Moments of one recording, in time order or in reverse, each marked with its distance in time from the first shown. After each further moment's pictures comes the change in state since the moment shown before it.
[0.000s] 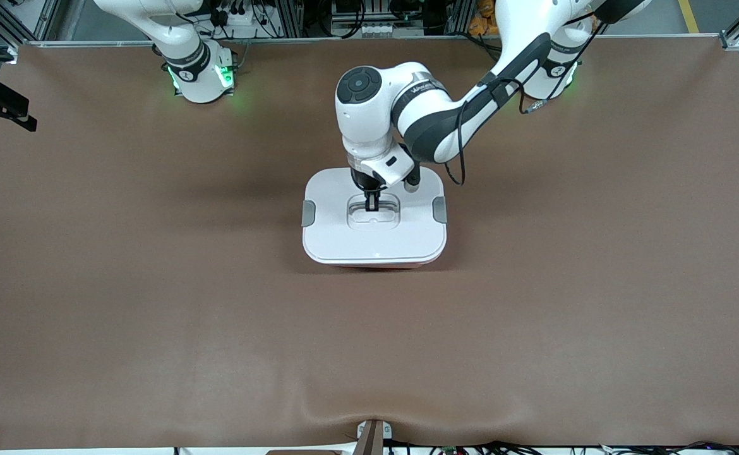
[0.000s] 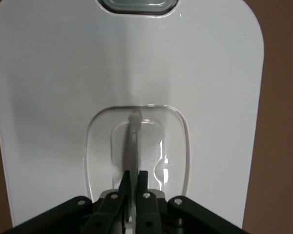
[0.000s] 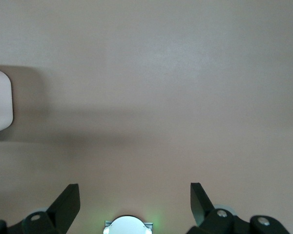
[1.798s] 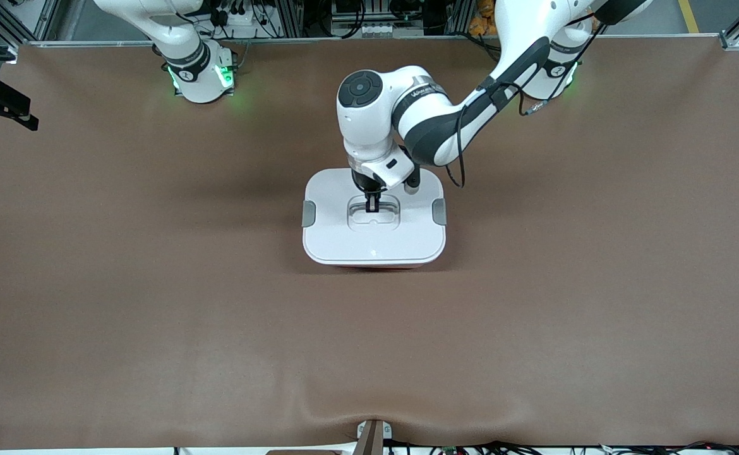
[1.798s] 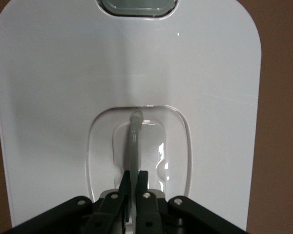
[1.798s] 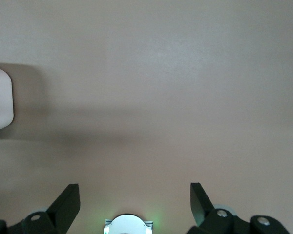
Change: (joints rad) left arm 0.003 0.004 0.001 -0.018 0.000 0.013 0.008; right arm 0.002 0.000 0.001 0.000 0.000 -0.006 0.000
